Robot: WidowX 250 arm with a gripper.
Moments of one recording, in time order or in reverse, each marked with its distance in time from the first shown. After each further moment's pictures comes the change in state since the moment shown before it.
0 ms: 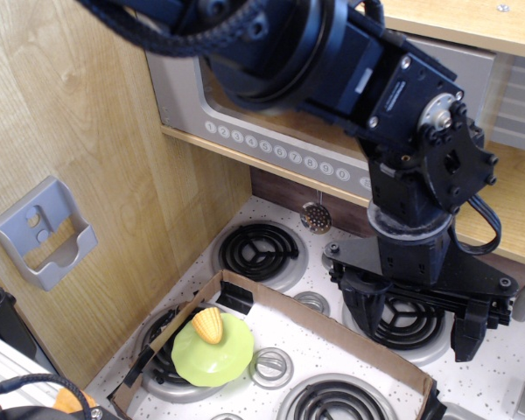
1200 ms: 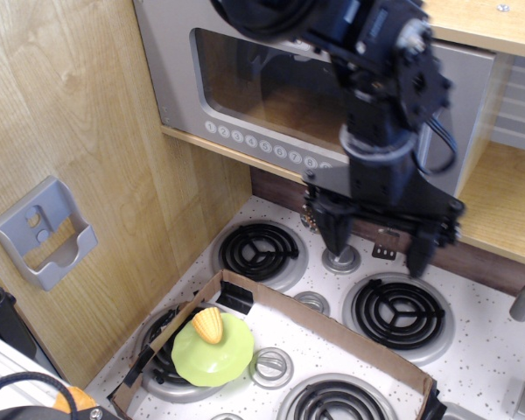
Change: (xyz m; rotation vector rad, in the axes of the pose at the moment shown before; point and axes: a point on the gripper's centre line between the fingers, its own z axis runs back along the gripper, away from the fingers) arm 0.054 0.043 0.006 0.078 -0.015 -0.041
